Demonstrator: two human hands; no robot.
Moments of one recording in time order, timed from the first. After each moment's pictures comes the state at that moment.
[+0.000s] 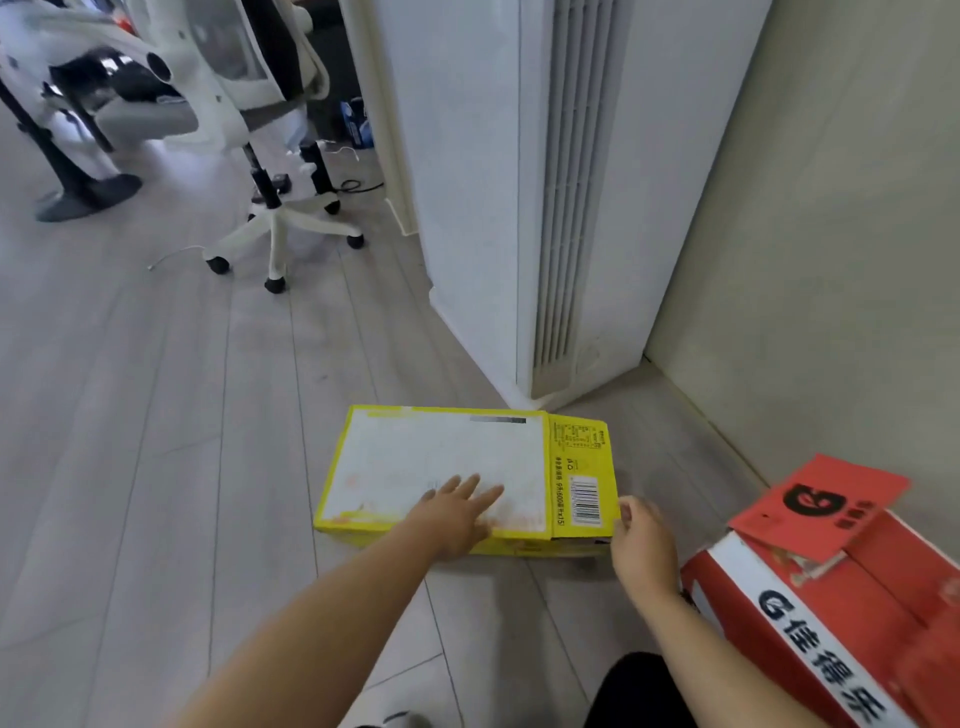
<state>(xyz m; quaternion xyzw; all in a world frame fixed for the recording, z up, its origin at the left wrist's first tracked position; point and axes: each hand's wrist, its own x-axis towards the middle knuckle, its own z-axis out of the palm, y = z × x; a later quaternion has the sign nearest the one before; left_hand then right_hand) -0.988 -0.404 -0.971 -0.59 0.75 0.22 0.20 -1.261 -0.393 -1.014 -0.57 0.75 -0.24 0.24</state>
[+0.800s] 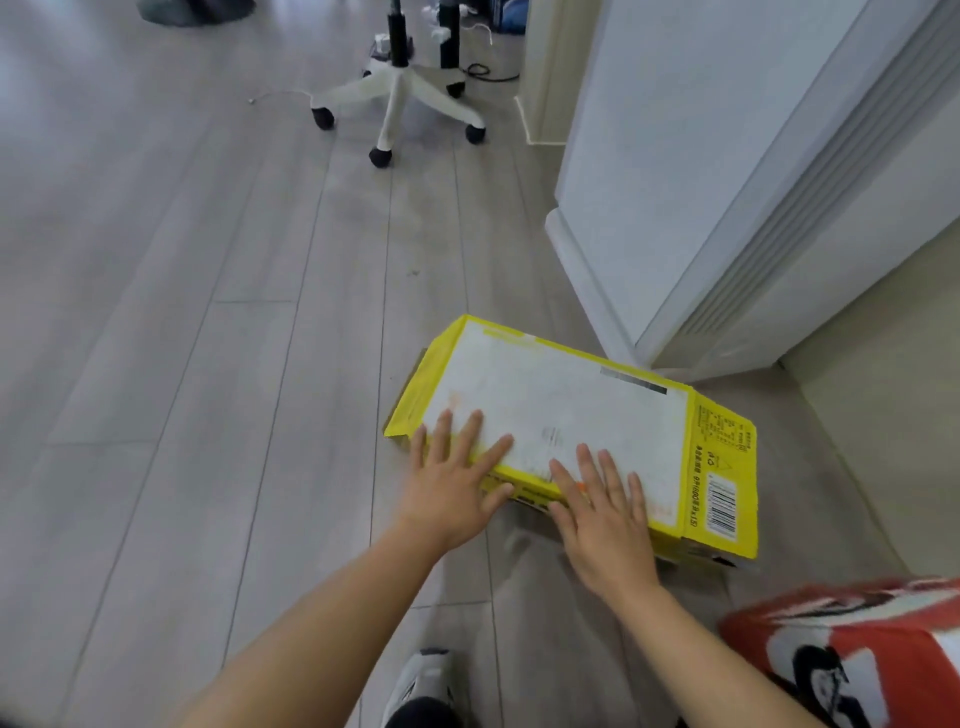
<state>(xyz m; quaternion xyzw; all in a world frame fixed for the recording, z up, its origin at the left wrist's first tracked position) -0.873 -0.326 -1.069 -0.75 0.65 0.08 -0.02 -1.100 -0.376 -1.076 -0.86 0.51 0.00 0.04</state>
